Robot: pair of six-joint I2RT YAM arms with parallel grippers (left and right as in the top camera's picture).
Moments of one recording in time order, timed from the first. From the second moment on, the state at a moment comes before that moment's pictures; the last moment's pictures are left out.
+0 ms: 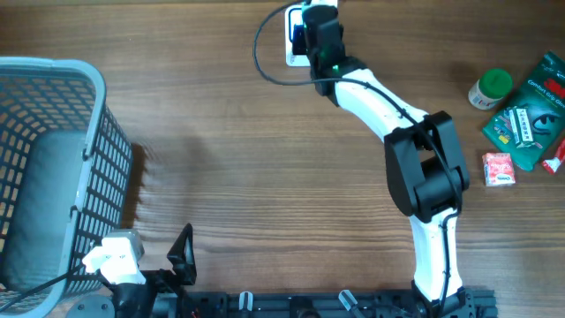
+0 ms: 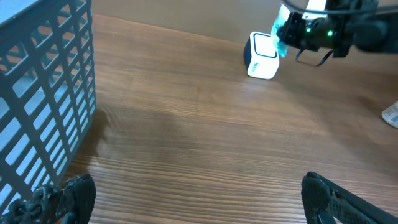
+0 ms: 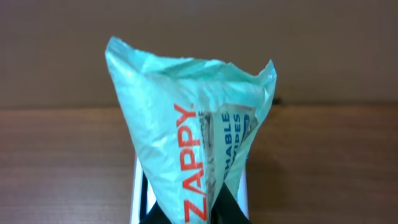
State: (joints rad) left arm 0.01 0.05 0.77 -1.12 0.11 -0.21; right arm 0.42 2.25 1.74 0.00 0.30 0.24
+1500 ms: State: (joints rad) left arm 0.01 0.05 0.77 -1.12 0.11 -0.21; right arm -0.18 1.13 1.39 -0.96 -0.50 0.43
